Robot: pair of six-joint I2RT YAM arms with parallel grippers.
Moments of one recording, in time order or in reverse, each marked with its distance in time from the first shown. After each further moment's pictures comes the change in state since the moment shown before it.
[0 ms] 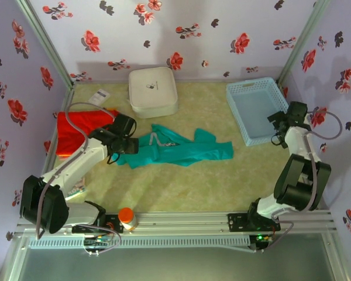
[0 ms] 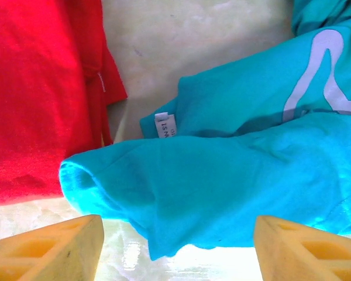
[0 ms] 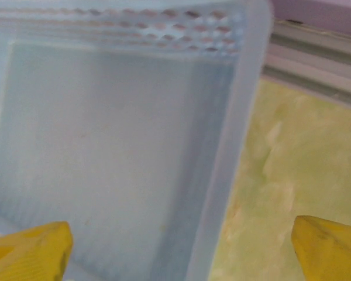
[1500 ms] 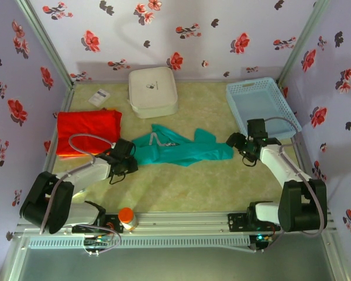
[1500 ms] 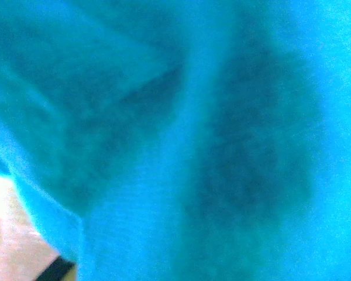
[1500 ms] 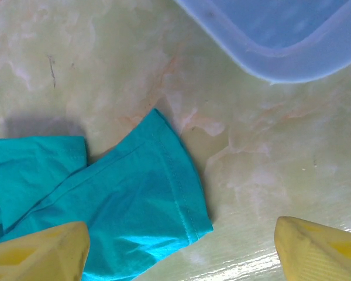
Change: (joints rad) left arm -0.004 0.003 -0.449 0.454 0.158 -0.280; right arm 0.413 -0.190 -0.285 -0.055 -0.136 -0.097
